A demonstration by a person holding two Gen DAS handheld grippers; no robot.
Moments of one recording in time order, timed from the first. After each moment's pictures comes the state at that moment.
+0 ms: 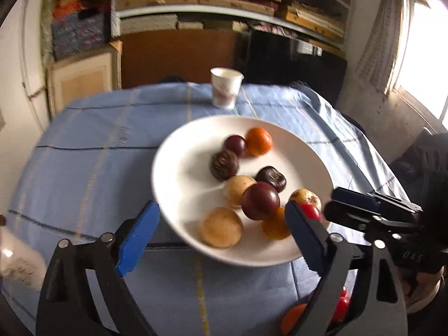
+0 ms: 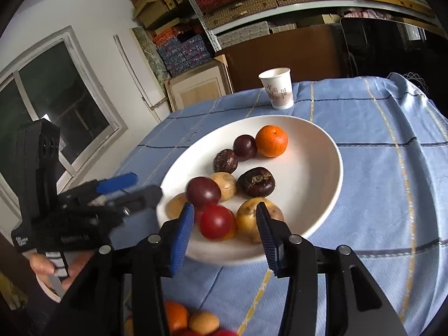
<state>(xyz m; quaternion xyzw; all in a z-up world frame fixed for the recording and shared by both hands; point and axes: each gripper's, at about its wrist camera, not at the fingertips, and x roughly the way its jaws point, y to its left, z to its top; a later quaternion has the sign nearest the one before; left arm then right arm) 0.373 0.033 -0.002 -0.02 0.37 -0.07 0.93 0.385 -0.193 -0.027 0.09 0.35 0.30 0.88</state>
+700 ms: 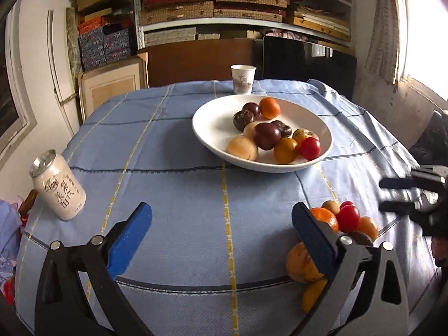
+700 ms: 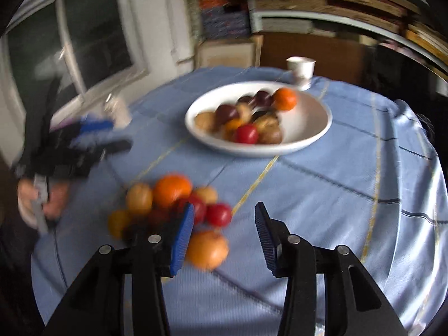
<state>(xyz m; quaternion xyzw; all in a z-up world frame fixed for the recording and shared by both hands) 0.253 0.041 -0.027 0.02 0.34 -0.02 0.94 0.279 -0.225 -0.045 -0.10 0.36 0.35 0.86</state>
